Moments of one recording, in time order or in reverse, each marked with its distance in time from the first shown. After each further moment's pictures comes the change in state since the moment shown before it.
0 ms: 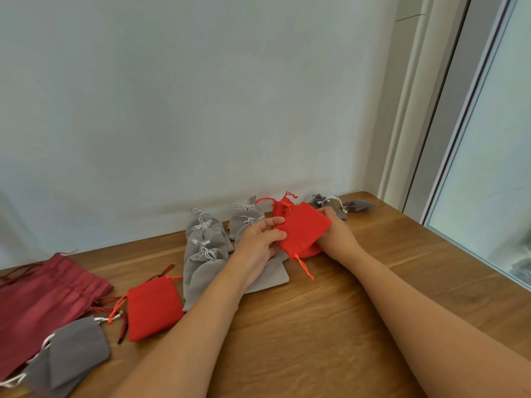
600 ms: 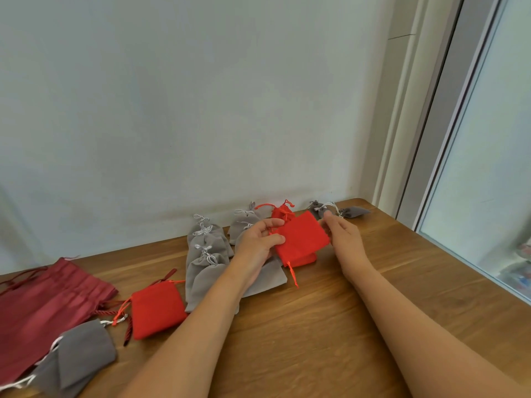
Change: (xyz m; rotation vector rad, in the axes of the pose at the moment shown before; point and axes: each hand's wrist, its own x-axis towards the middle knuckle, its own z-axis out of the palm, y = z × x) left_hand -0.003 0.005 -0.001 0.140 -0.007 0.060; right_hand -0.021 -0.014 -0.010 0.517 0.214 0.090
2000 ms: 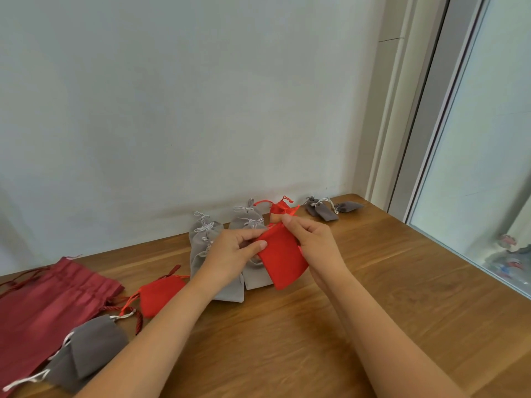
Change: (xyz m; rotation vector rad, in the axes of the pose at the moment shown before) left_hand -0.057 0.037 -0.040 0.577 -0.106 0.258; right_hand -0.059 -0.041 0.048 0.216 -0.215 0.064
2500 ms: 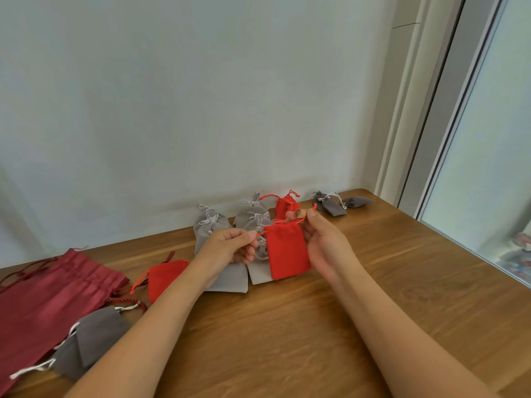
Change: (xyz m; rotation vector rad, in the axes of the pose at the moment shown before) left_hand 0.002 -0.021 -0.015 -0.227 0.026 -0.269; right_hand 0.014 0.013 -0.007 0.528 -0.015 0.111
